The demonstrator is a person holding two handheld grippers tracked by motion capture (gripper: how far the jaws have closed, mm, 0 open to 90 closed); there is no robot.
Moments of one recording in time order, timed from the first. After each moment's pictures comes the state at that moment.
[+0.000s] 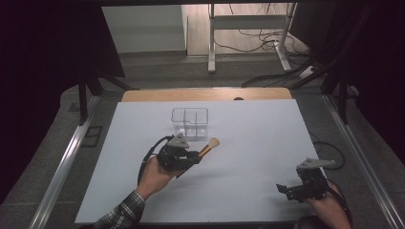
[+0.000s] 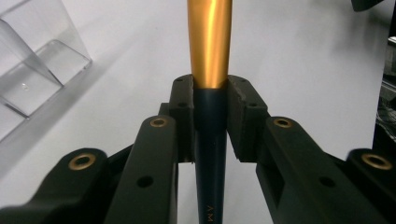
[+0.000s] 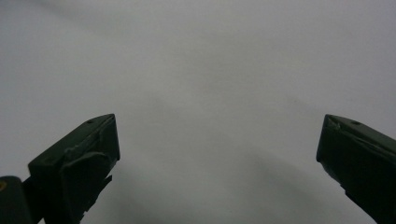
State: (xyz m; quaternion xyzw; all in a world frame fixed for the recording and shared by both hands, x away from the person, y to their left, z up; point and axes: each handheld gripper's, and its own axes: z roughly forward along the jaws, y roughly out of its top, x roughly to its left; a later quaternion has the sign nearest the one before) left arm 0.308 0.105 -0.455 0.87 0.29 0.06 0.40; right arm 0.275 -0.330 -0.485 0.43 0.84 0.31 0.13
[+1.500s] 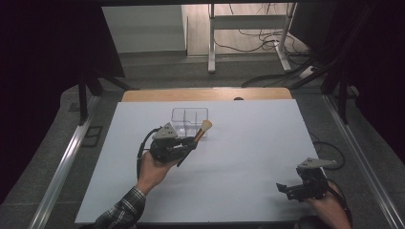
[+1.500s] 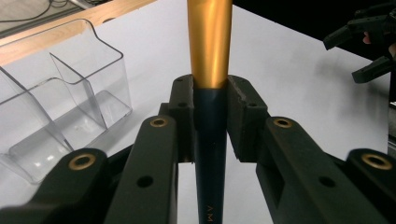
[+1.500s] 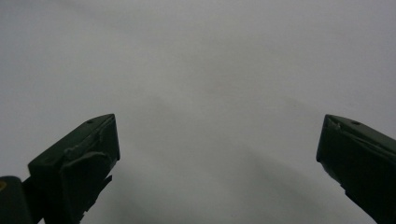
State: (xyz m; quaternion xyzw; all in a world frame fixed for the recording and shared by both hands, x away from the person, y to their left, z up) left arm 0.317 0.125 -0.442 0.81 0.31 0.11 0.49; right arm 0.275 -0.330 -0.484 0.43 0.84 0.32 0.13
